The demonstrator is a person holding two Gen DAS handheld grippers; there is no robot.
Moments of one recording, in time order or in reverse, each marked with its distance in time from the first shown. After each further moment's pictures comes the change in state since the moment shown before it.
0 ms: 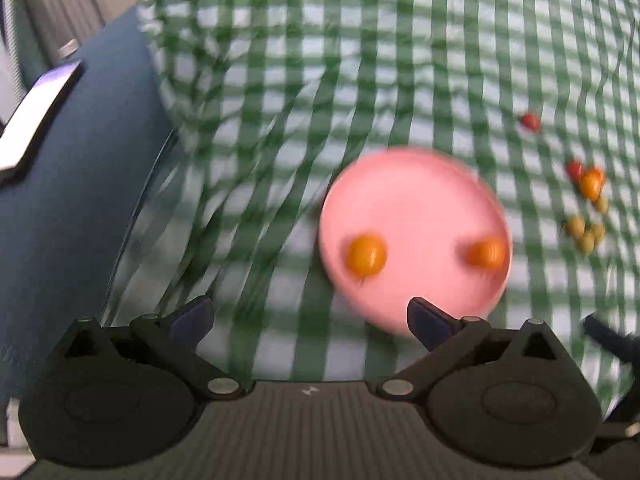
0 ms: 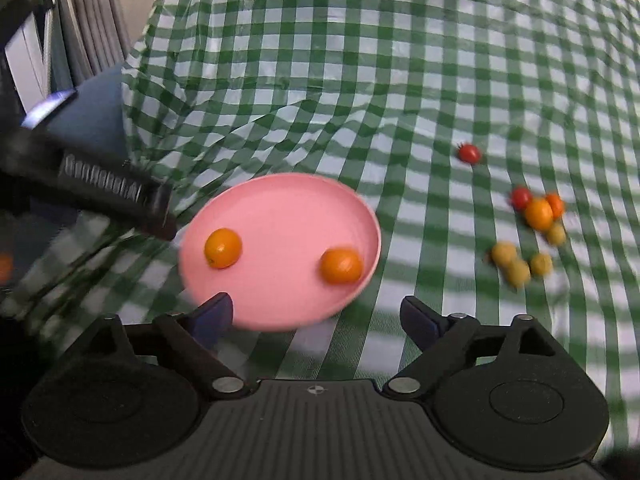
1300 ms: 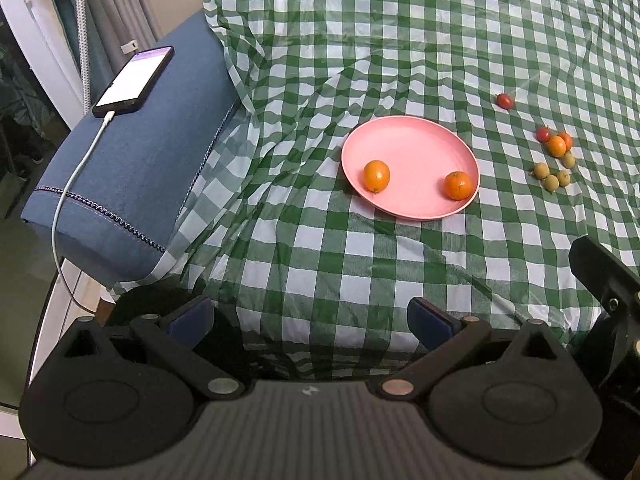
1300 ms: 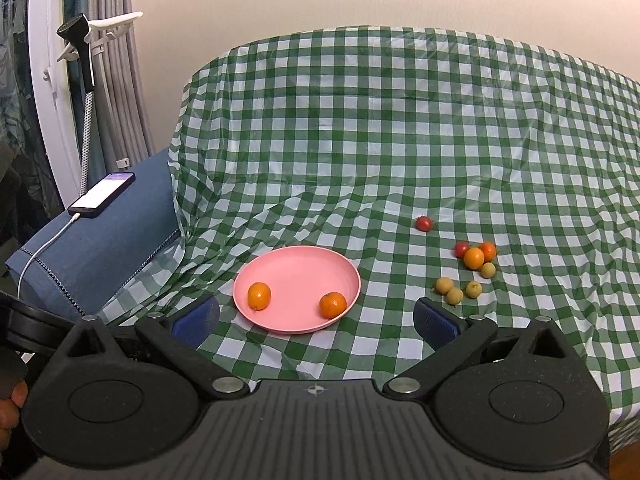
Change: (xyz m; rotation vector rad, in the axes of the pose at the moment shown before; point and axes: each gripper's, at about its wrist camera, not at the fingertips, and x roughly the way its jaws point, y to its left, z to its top) left arm -0.110 0.004 -0.111 -0.020 -0.079 0.053; right arm -0.149 0.021 -0.039 0.009 -0.270 -0.039
